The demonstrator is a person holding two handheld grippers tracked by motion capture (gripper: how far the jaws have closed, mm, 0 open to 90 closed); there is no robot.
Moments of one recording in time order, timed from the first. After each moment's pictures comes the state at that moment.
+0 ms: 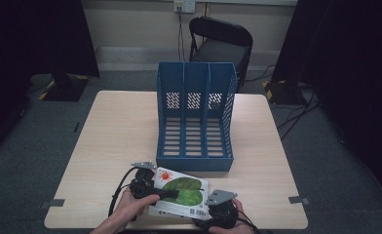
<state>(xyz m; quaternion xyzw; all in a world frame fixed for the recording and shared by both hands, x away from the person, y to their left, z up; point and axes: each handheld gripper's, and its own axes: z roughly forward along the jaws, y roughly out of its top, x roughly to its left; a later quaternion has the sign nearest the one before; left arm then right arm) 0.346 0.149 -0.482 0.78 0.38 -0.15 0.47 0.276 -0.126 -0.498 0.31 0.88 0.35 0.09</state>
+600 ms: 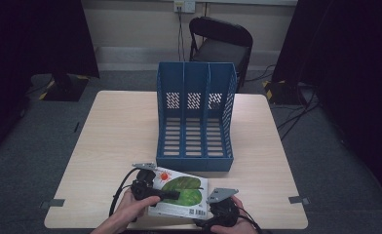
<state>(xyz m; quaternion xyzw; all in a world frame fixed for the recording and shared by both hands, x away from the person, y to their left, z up) 0.342 0.146 -0.480 0.78 0.36 -0.17 0.48 0.279 -0.131 -0.493 0.30 0.88 0.36 0.05</state>
